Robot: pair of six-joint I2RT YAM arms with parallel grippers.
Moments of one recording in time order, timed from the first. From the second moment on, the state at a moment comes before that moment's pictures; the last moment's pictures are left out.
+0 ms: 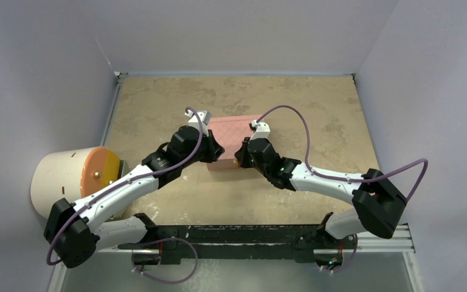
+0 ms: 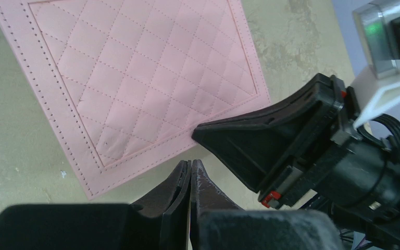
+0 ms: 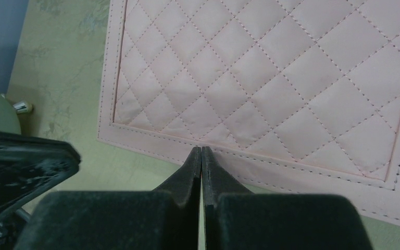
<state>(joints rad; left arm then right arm) -0.72 1.09 0.81 -0.18 -0.04 -0.60 0.92 1.43 0.77 0.09 0.32 0.69</state>
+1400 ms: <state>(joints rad) -0.72 1.40 0.80 0.04 -0.11 -0.67 0.96 1.37 0.70 -0.32 0.17 0.71</state>
